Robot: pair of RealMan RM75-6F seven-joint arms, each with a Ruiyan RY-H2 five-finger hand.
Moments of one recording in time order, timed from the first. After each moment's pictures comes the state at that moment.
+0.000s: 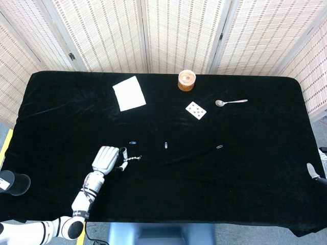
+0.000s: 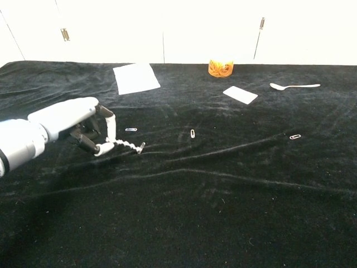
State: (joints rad) left arm -0.65 -1.64 -0.14 -1.49 1.09 1.10 0.32; right arm 0.03 -1.19 0.15 -1.17 -1.50 1.63 0.66
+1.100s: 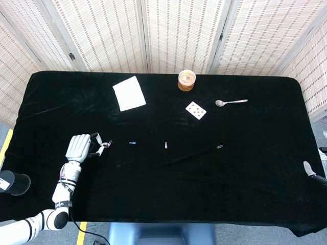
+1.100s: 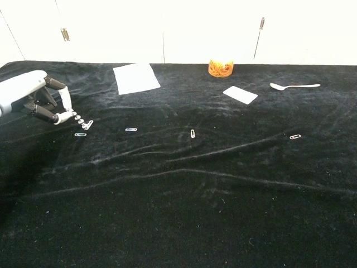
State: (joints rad) left arm -0.58 -1.56 -0.21 -1.36 1.10 1.11 0.14; right arm 0.05 -1.20 0.15 -1.19 -1.48 1.60 0.59
